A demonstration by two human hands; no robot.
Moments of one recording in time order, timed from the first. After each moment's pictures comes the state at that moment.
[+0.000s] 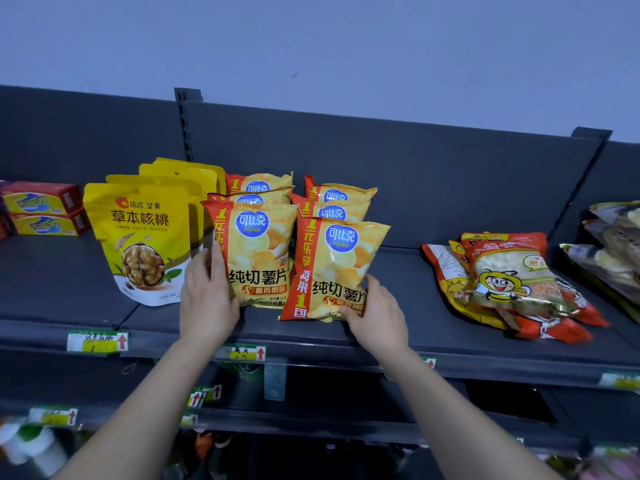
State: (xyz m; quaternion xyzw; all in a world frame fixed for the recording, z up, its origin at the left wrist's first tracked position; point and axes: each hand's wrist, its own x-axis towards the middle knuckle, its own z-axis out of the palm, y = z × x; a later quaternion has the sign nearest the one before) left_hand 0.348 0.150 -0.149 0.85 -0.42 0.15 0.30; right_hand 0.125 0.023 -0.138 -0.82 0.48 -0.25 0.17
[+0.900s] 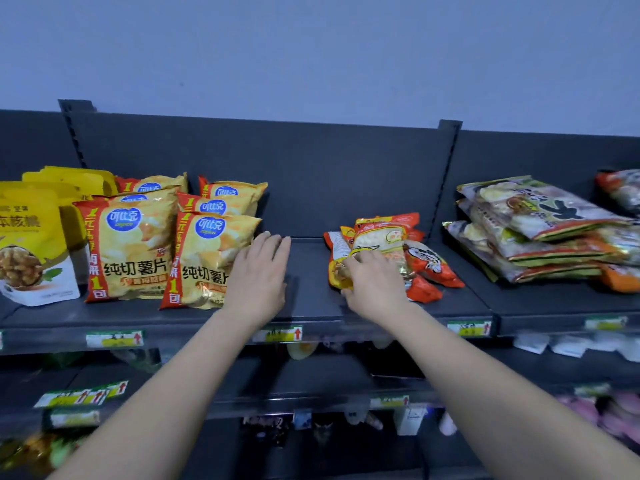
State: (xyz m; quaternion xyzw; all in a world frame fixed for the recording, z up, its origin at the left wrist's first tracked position) left_hand 0.092 0.053 -0.092 0.74 -0.61 0.25 0.14; right_hand -0.086 -0.037 -0.080 -0.89 0.43 -0.13 -0.12
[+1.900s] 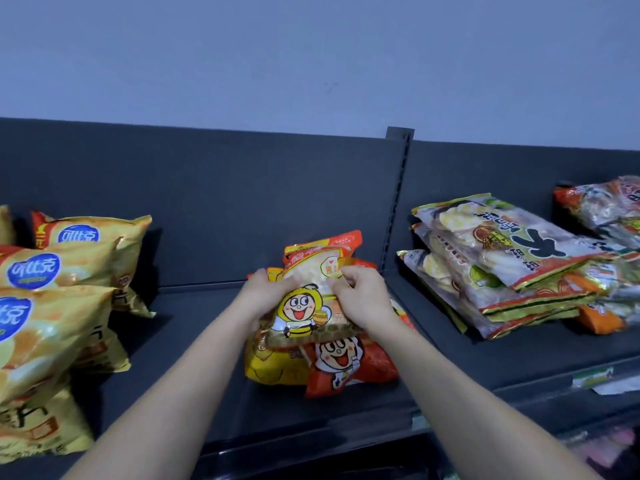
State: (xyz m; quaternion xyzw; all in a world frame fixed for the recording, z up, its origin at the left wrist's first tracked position) left_hand 0.054 -0.184 -0.088 0.68 -0.38 -0.41 0.48; right_hand -0.115 -0.226 -0.084 -0.75 0.47 -0.37 0.26
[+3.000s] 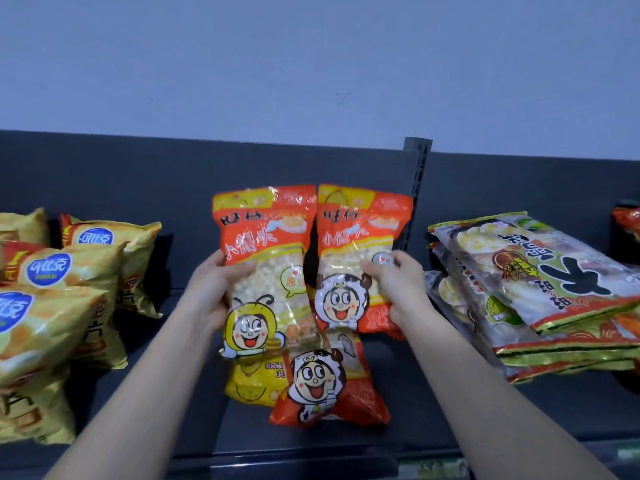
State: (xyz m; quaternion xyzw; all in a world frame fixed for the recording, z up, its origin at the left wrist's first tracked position) left_hand 0.068 -0.162 -0.054 0.52 -0.25 -0.40 0.71; right_hand -0.150 -0.291 -0.053 -0.55 0.45 -0.47 0.53
